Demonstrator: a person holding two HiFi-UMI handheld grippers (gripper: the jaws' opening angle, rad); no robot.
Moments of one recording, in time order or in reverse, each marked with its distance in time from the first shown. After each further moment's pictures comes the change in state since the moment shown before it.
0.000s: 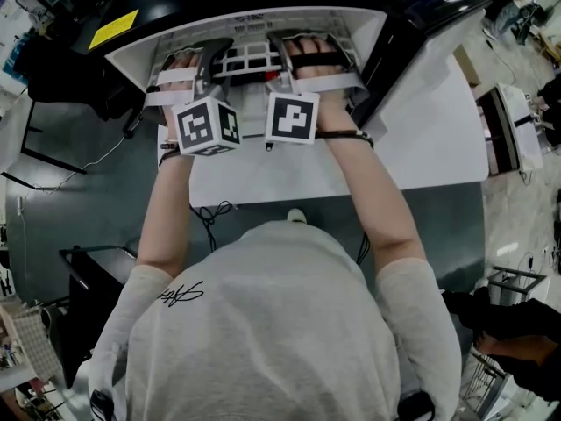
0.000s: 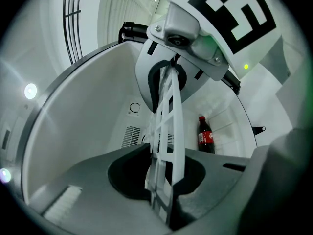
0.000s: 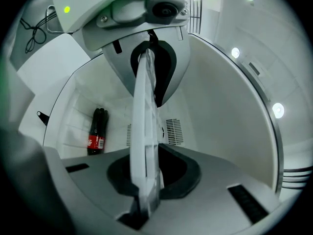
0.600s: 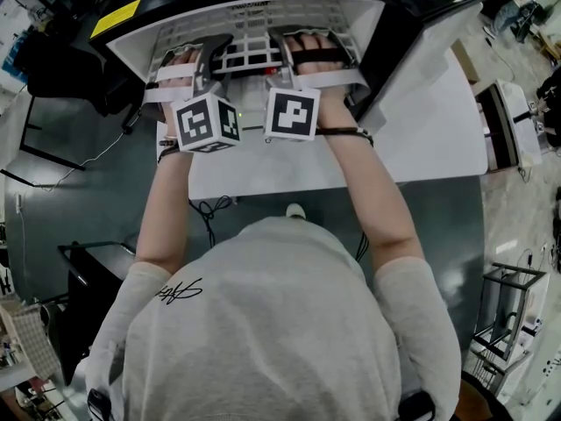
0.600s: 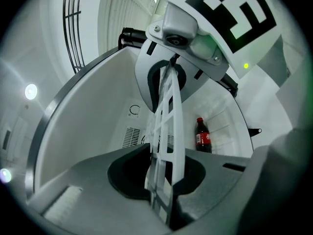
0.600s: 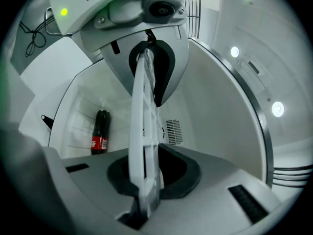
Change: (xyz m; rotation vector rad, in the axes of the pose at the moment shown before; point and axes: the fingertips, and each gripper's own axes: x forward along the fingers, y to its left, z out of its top) left arm -0.014 -0.002 0.005 0.002 -0.002 0.000; right arm -0.015 0.003 0.003 0.014 0.006 0.020
